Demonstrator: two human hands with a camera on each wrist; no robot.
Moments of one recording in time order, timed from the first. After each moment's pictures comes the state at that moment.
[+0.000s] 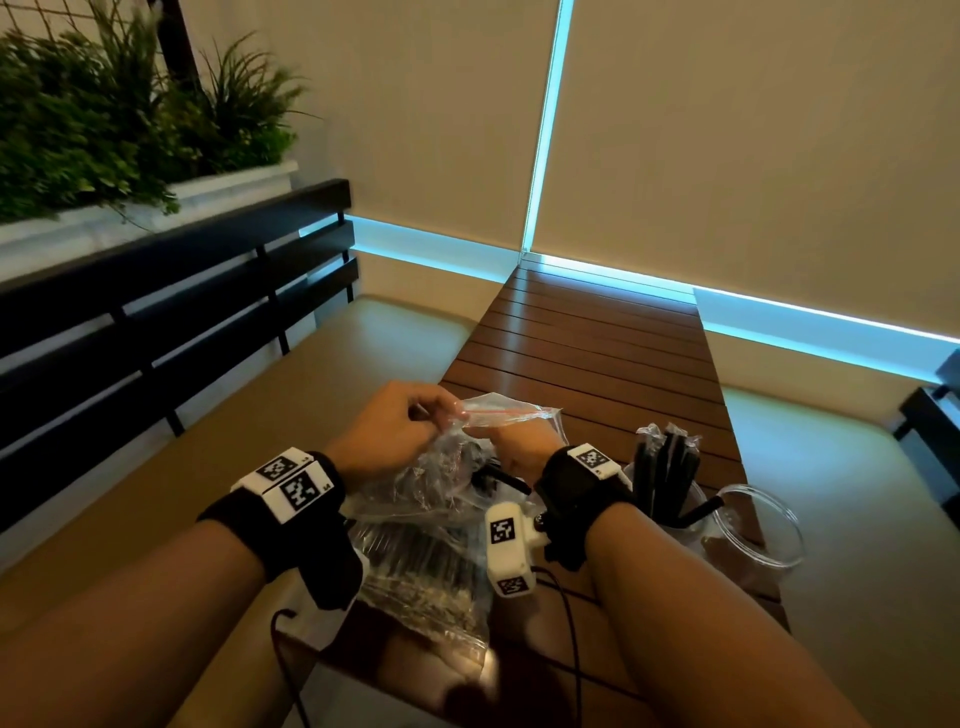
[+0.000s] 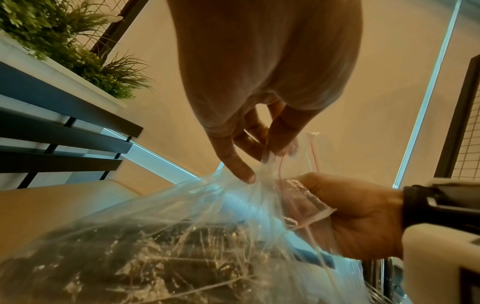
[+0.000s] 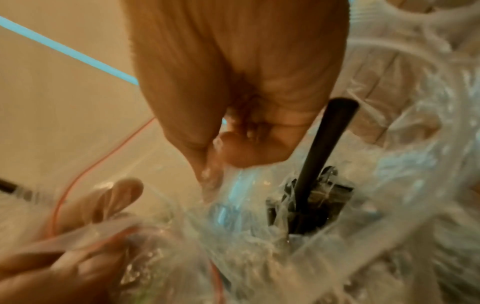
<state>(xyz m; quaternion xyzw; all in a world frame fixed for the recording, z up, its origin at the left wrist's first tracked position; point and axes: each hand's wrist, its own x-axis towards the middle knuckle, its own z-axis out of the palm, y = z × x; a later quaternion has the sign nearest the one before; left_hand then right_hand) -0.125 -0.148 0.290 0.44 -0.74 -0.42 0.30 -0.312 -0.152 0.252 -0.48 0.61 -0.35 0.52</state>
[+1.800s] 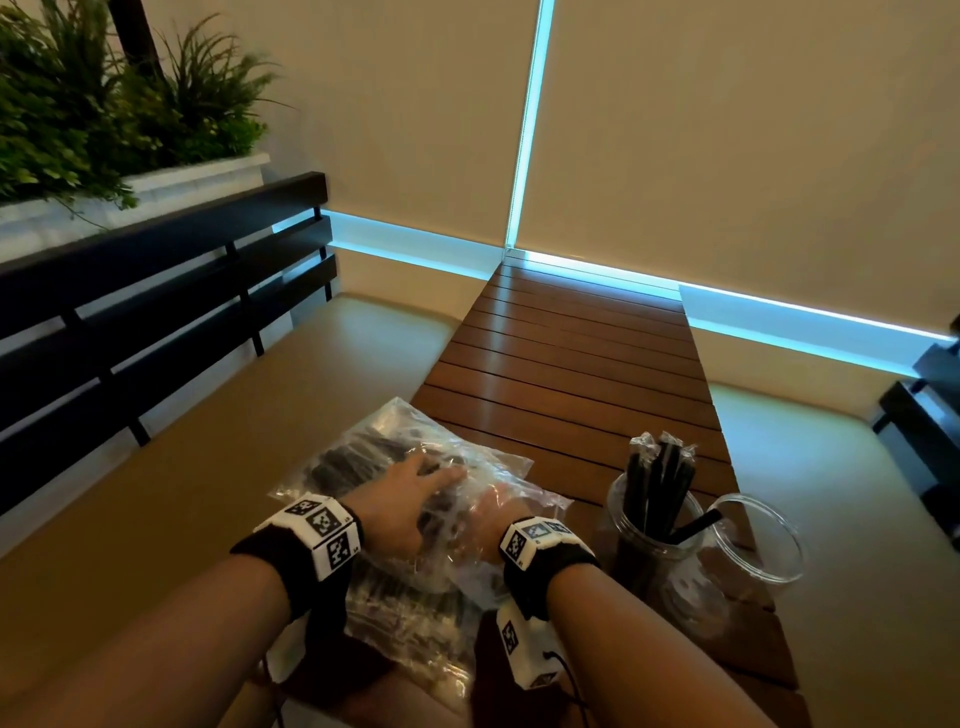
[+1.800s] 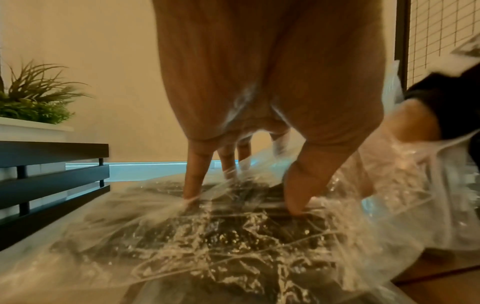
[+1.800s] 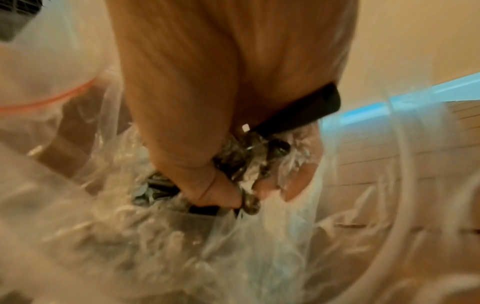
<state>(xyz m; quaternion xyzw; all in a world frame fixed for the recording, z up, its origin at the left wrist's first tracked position) -0.147 -0.174 0.217 0.43 -0.87 -0.23 -0.09 -0.303 -0.124 0.221 -0.72 0.64 0.22 0.17</state>
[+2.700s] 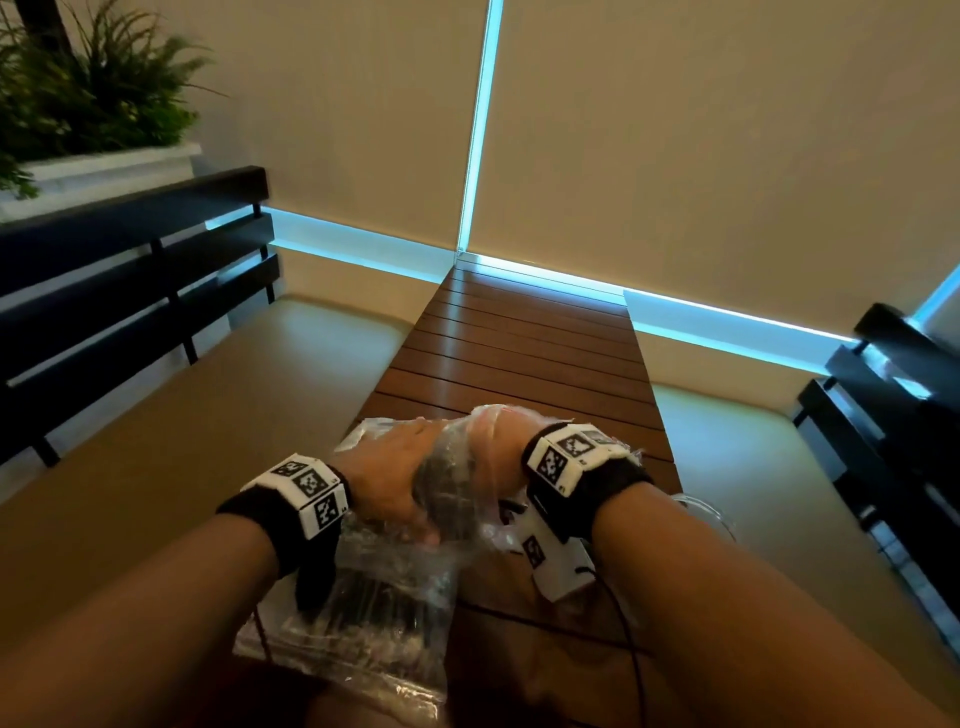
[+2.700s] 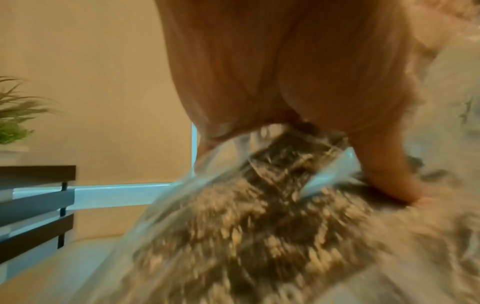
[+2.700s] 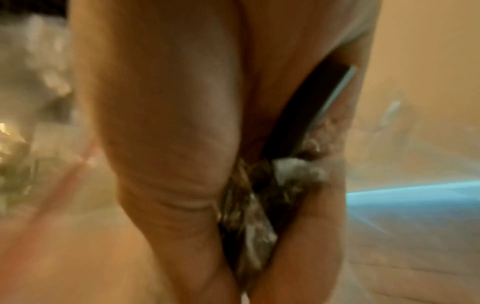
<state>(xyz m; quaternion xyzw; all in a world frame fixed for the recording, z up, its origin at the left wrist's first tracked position) -0.187 -0.215 0.236 0.33 -0.93 -0.18 0.02 -0.361 -0.161 0.283 -0.69 0.70 0.12 0.16</state>
